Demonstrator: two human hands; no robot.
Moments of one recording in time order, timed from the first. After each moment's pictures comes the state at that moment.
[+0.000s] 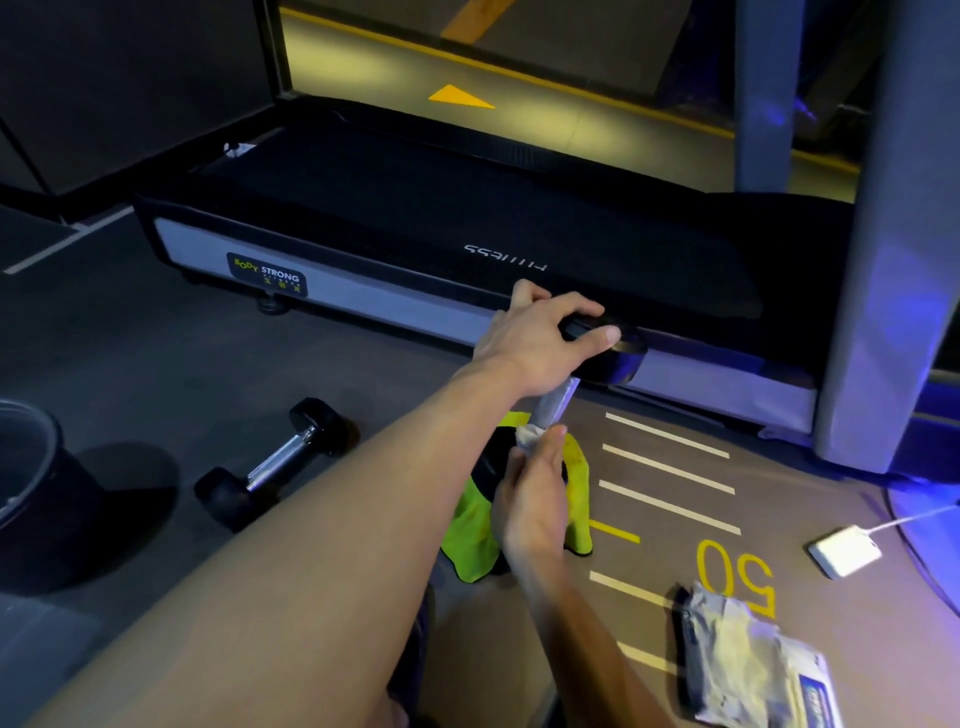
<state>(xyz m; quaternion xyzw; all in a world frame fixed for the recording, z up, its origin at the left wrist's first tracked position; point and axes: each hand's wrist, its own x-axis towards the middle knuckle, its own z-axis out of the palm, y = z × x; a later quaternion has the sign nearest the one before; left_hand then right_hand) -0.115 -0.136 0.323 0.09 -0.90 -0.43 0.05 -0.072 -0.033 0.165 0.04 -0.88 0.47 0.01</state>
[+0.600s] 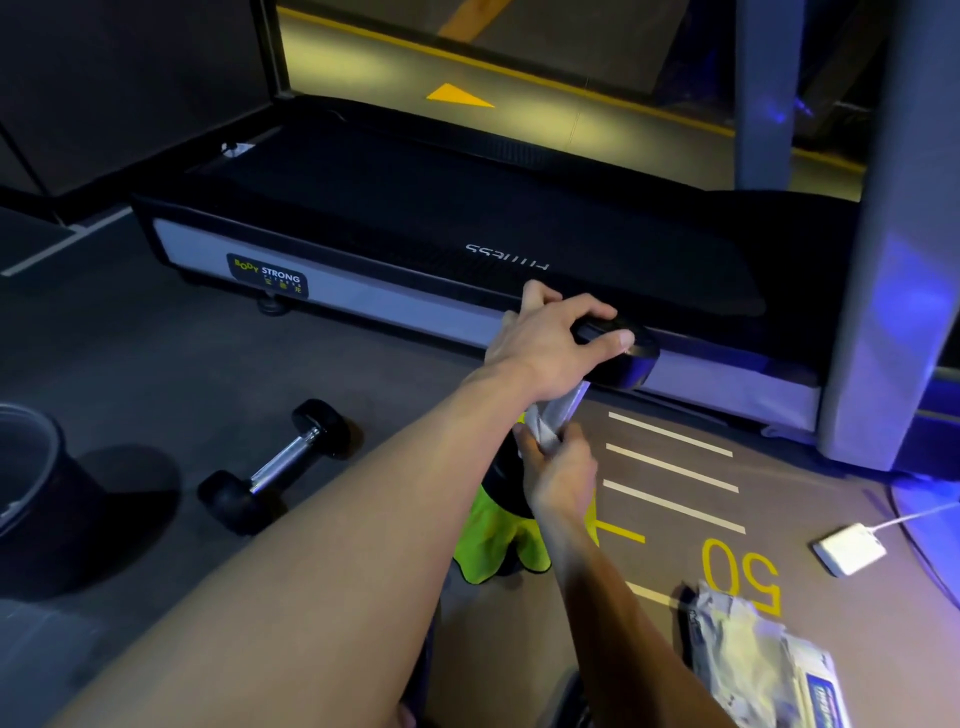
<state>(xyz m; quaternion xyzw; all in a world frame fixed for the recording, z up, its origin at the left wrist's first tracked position) -0.113 -0.134 0.321 0.08 -0.89 -0.45 0.05 -0.098 -0.034 0.186 -0.04 -0.88 0.48 0.00</state>
